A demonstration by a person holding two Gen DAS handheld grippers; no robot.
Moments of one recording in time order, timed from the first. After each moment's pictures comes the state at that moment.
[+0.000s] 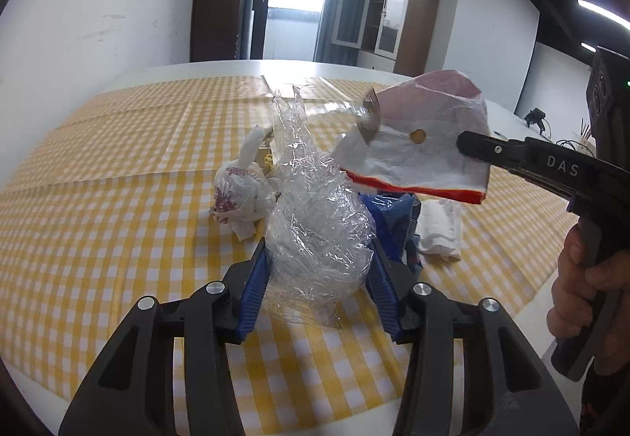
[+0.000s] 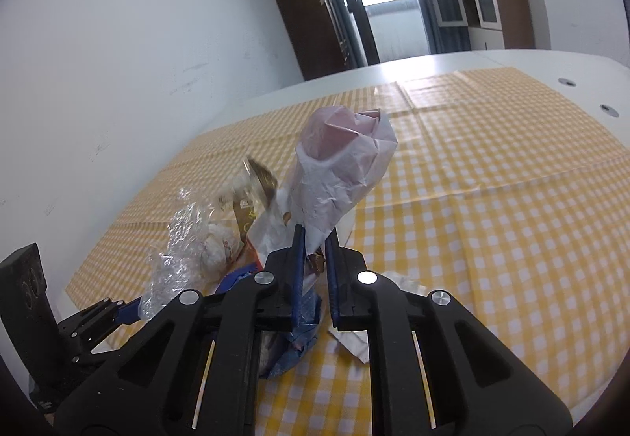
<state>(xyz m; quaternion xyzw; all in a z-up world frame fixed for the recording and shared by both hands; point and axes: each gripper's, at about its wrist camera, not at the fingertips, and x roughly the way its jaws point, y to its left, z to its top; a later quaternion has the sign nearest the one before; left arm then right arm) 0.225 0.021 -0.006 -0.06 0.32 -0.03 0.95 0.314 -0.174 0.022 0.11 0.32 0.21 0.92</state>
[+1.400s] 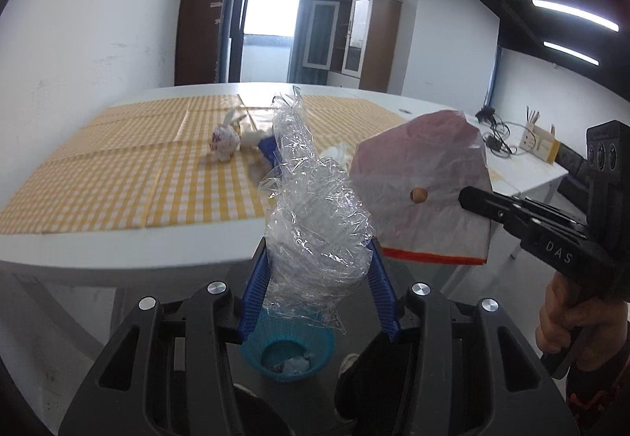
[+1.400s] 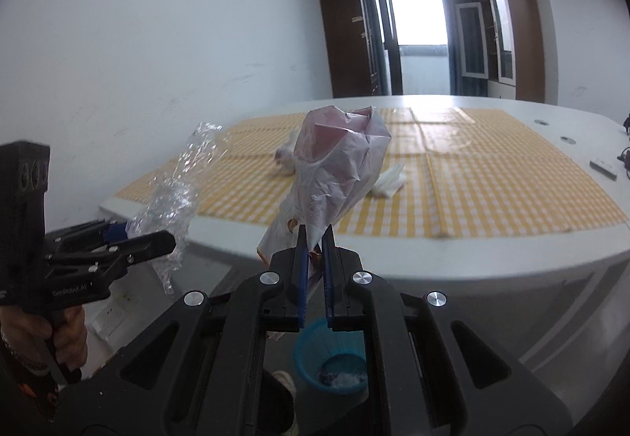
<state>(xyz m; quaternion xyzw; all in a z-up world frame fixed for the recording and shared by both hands) 0.001 -0.032 0.005 -0.04 0.27 -0.07 0.96 0.032 -0.215 0.019 0.03 0.27 0.26 0.93</state>
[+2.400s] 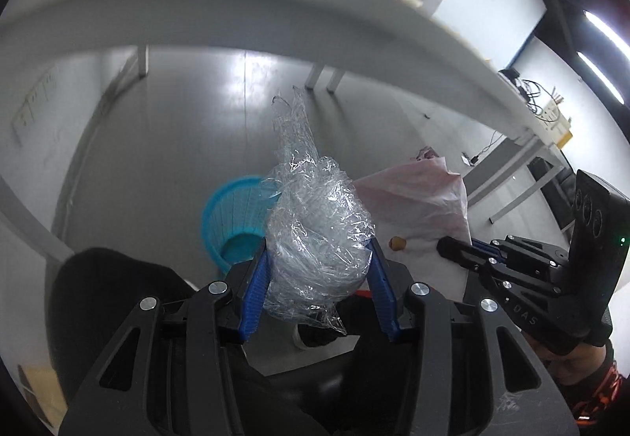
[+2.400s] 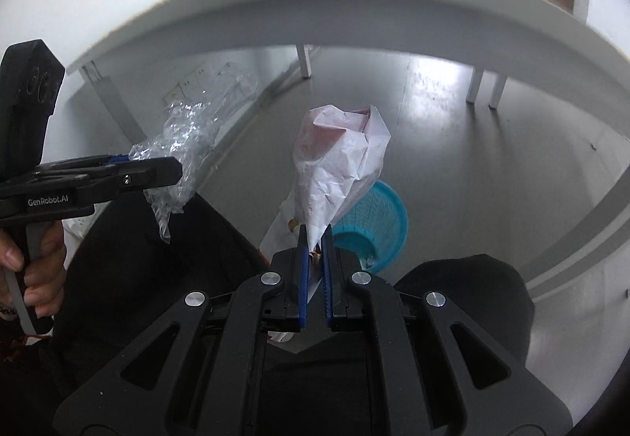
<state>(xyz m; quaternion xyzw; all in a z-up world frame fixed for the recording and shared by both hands) 0.042 0.013 -0.193 -0.17 0.45 -0.09 0.87 0.042 -0.169 -0.173 -0.04 0.47 0.25 0.85</state>
